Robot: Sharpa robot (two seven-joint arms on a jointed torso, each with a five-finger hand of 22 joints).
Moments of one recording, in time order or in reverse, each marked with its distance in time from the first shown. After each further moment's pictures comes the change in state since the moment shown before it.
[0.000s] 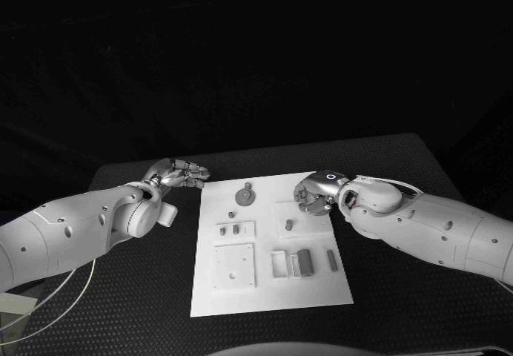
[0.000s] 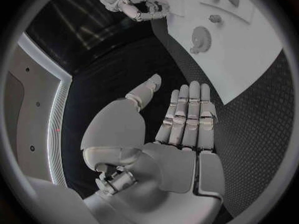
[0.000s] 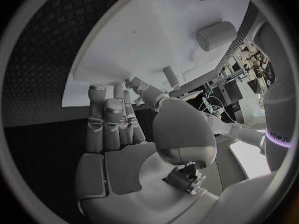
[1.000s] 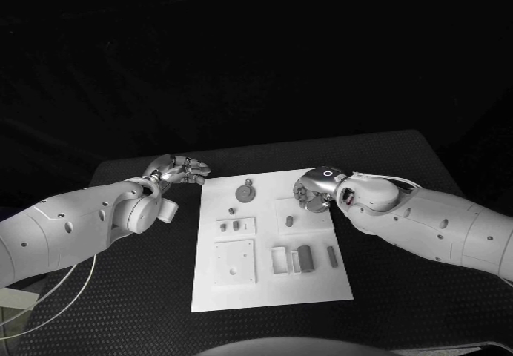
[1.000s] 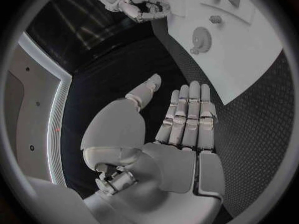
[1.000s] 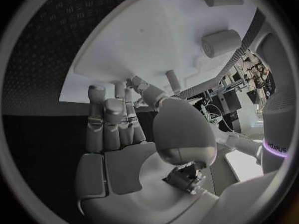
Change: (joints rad) left arm 0.001 0.000 0.000 -0.001 0.001 0.006 -0.002; left_hand 0.000 0.000 -0.005 0.000 0.000 -0.004 0.004 0.000 -0.002 -0.003 0.003 0.000 -0.004 0.000 0.000 -0.008 0.008 0.000 -0.004 0.004 0.000 -0.008; right arm 0.010 0.015 -0.021 -0.007 -0.083 -0.004 -0.010; right_hand 0.008 -0.005 -0.008 -0.008 -0.001 0.047 -0.017 0.017 0.005 0.064 -0.022 -0.013 -0.002 0.003 -0.010 0.000 -0.003 -0.008 0.002 -0.005 -0.002 0.000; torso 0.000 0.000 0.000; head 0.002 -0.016
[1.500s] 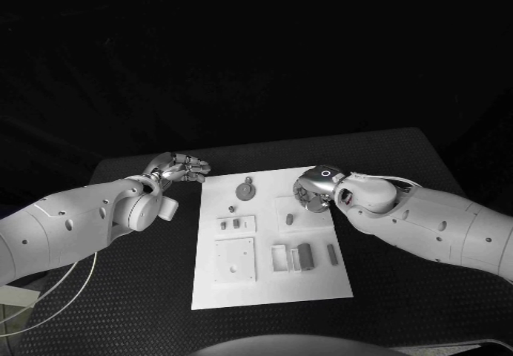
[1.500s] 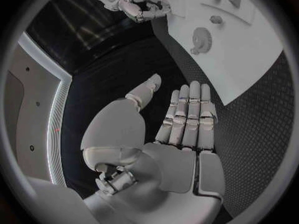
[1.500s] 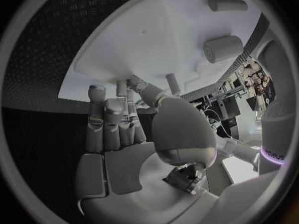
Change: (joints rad) left arm 0.000 0.001 0.000 0.000 0.000 0.000 -0.001; left_hand 0.000 0.000 0.000 0.000 0.000 -0.004 0.004 0.000 -0.002 0.000 0.000 0.000 -0.004 0.004 0.004 -0.004 0.009 0.000 0.000 0.000 0.000 -0.004; right arm -0.001 0.001 -0.008 0.013 -0.065 -0.008 -0.021; right_hand 0.059 0.009 0.003 -0.003 -0.001 0.060 -0.026 0.032 0.013 0.073 -0.026 0.006 0.008 0.010 -0.026 0.000 -0.004 0.000 0.000 0.000 0.000 0.001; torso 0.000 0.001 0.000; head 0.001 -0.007
